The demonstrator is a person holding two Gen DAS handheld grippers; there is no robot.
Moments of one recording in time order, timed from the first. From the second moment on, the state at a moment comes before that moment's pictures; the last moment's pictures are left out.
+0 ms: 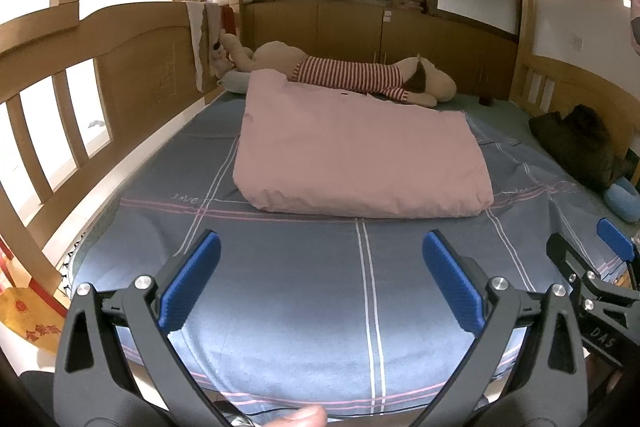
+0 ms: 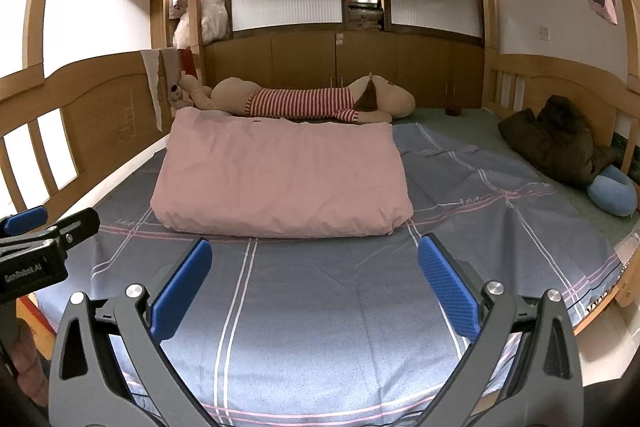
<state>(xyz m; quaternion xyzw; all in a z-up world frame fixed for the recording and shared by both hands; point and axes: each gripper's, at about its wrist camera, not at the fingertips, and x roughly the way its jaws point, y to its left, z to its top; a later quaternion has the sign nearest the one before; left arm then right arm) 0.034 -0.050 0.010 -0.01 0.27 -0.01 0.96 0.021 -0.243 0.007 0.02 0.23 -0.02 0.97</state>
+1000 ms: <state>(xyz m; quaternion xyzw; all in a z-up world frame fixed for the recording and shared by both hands) 0.034 -0.053 0.011 0.00 0.26 -0.01 0.96 0.022 -0.243 0.006 0.02 0.24 -0.01 0.97</state>
